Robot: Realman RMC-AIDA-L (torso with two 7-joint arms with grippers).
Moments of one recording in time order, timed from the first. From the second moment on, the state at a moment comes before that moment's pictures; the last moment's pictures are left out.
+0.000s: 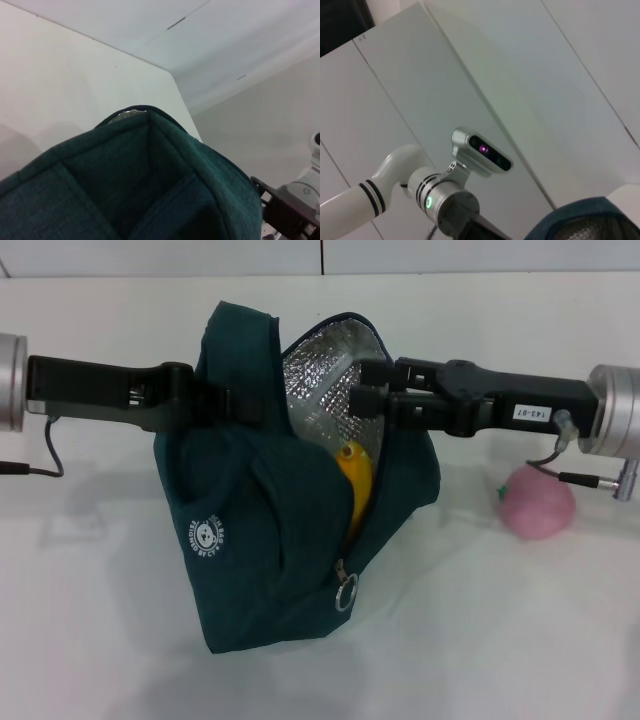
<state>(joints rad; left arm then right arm) -0.59 -2.01 0.76 0.94 1.99 1.81 -2.51 0.75 2.03 -1.03 -0.34 -1.46 -1.60 1.51</state>
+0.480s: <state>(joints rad) -0.56 -2.01 0.74 0.94 1.99 1.81 -2.51 0.63 1.97 -1.03 -0.53 -1.42 -1.62 1.53</state>
